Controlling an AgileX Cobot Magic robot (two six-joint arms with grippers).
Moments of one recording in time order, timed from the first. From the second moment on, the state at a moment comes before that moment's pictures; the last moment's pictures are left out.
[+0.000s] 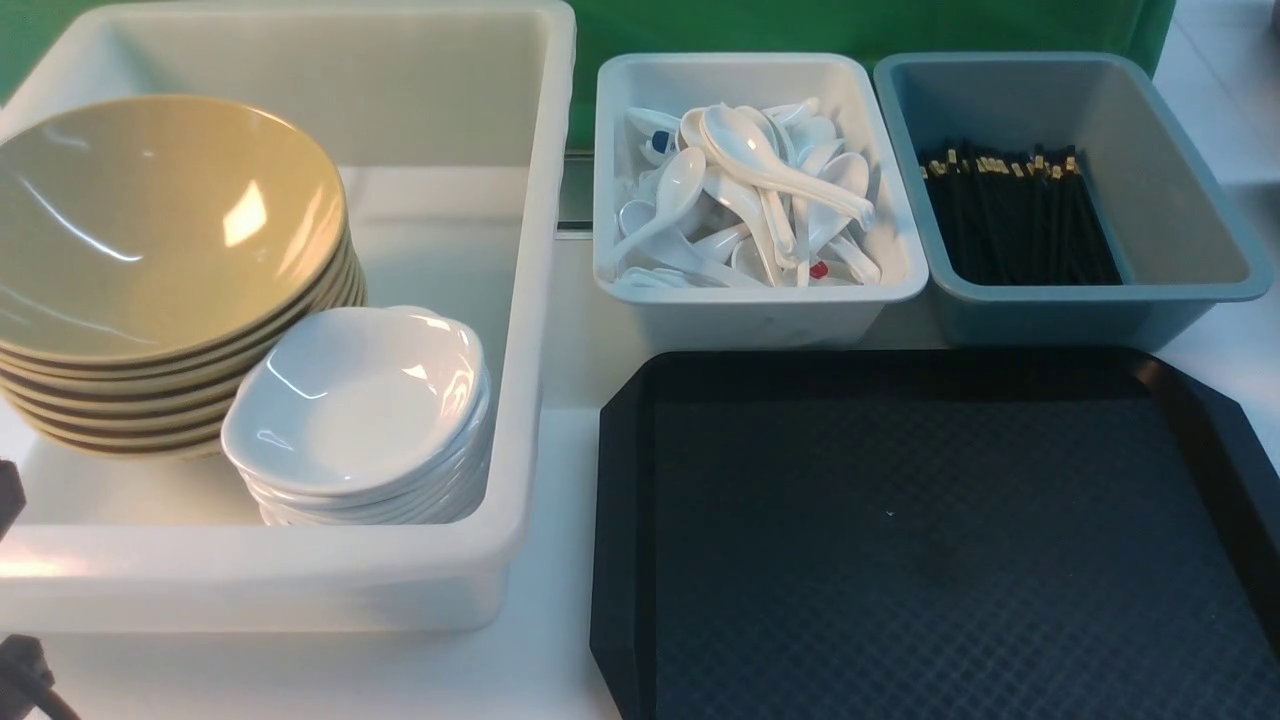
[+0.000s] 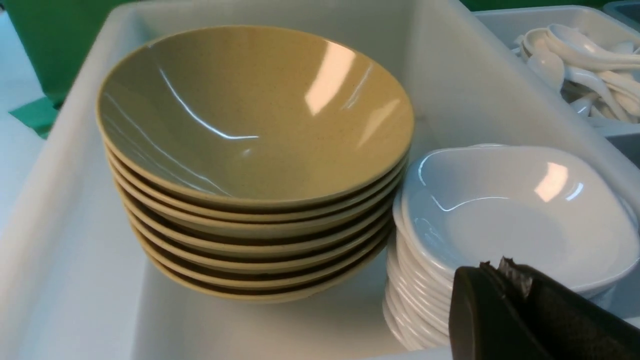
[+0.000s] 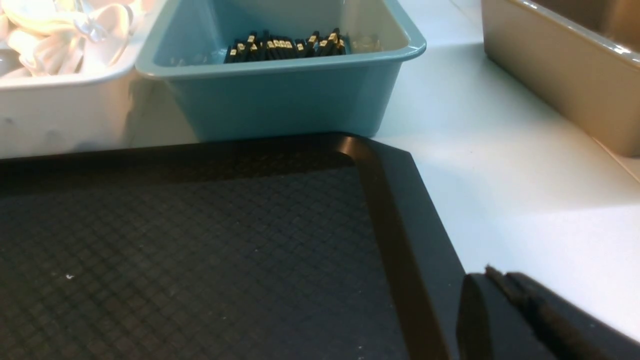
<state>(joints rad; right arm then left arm) -0.09 -0.01 0.03 -0.15 0.32 0.24 -0.25 0.29 -0.44 0.27 0.55 -0.22</state>
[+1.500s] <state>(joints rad) -0.09 -0.01 0.03 -0.15 0.32 0.24 0.03 0.06 0.02 0.07 0.06 -0.02</state>
